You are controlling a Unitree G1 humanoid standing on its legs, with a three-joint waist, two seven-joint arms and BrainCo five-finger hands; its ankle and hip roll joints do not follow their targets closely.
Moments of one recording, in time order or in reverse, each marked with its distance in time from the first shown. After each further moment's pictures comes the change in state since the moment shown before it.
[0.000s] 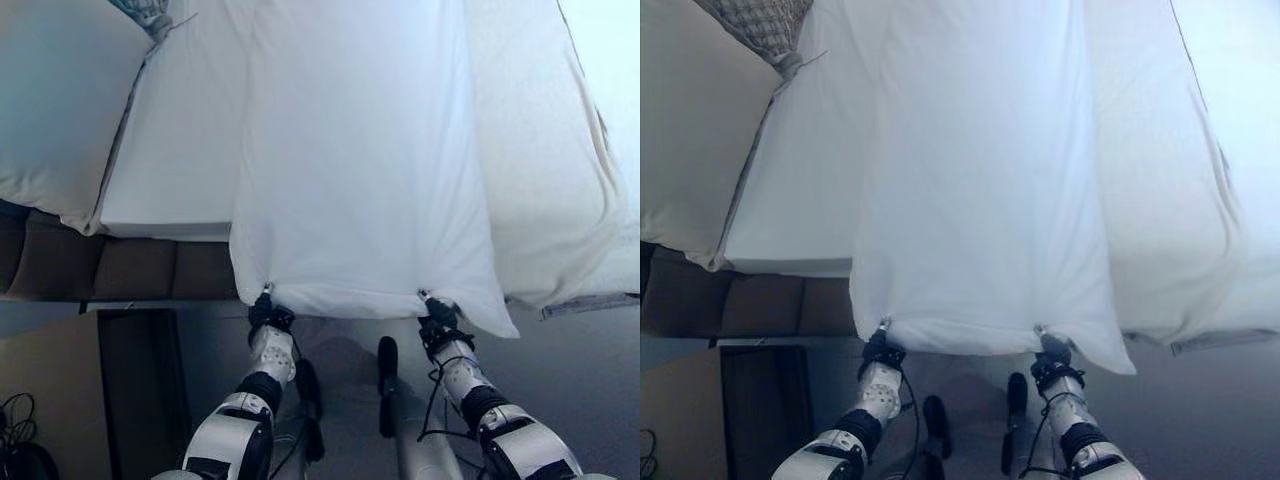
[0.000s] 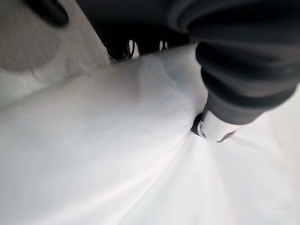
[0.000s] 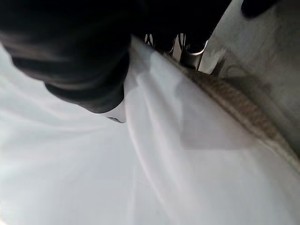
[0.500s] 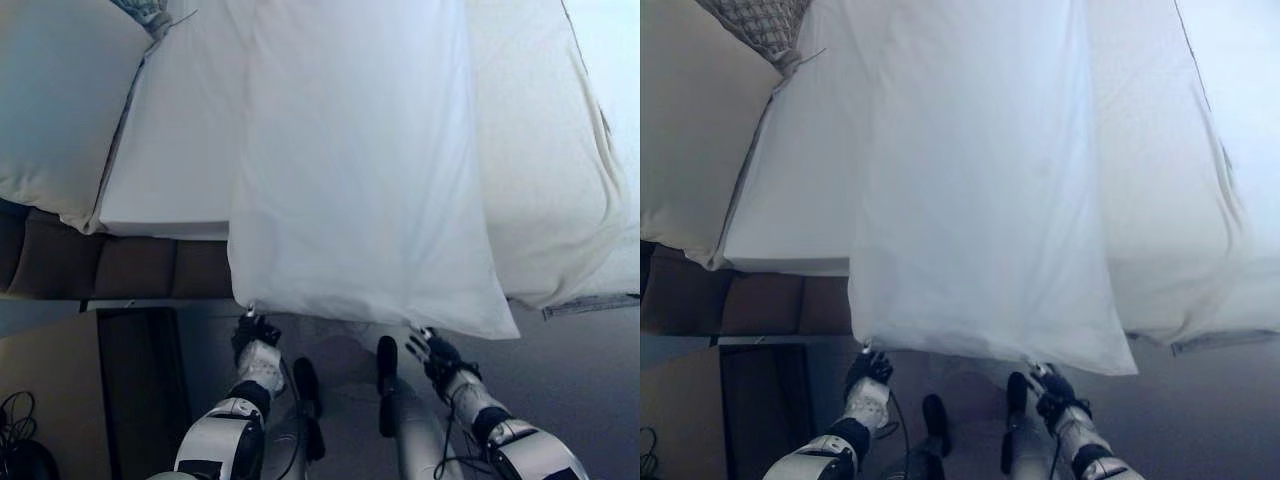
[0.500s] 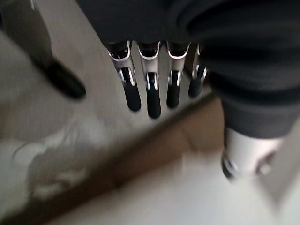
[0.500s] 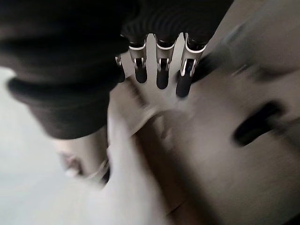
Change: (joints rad) left arm 0.089 0.055 0.070 0.099 0.028 0.036 0.132; right arm 0.139 -0.023 0.041 0.182 -0.113 0.114 0.015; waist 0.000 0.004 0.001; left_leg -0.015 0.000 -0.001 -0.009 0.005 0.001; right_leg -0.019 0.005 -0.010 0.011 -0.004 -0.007
